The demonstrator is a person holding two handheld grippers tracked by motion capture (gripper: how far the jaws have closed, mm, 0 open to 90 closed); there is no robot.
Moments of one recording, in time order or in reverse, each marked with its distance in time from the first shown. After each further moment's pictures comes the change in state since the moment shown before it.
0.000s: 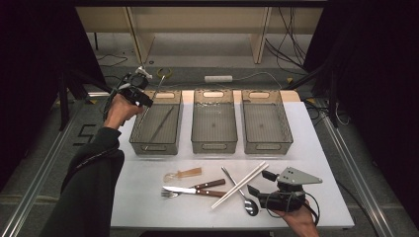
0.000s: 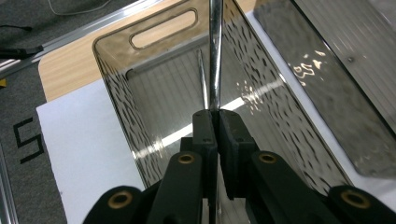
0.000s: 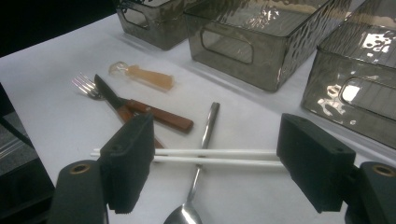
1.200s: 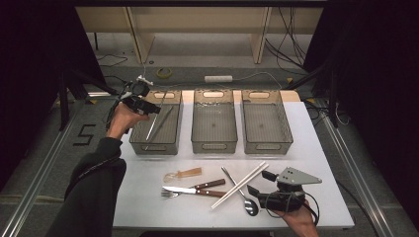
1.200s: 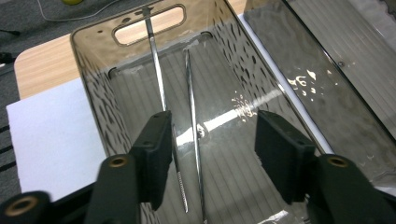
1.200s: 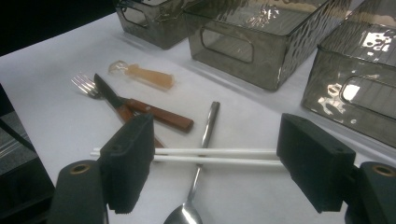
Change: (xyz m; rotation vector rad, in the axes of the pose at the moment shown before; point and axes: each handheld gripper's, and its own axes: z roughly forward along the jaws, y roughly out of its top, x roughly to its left) left arm -0.008 -0.021 0.007 -0.061 -0.032 -0.035; right arm 0.000 0.000 0.001 0.005 -0.002 0.002
